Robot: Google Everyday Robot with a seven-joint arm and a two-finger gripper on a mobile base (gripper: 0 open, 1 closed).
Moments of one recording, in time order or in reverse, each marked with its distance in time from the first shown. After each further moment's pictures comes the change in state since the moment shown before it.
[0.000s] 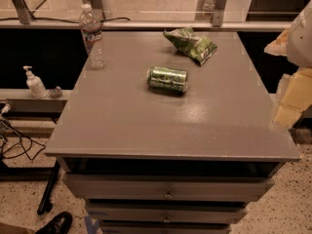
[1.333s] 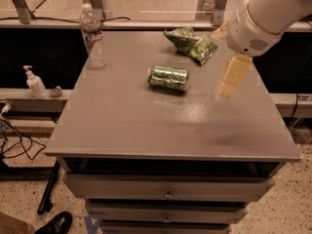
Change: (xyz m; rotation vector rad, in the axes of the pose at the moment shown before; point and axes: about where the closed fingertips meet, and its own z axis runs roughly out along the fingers) arm -0.082 -0.077 0.070 0.041 -0.192 -0.167
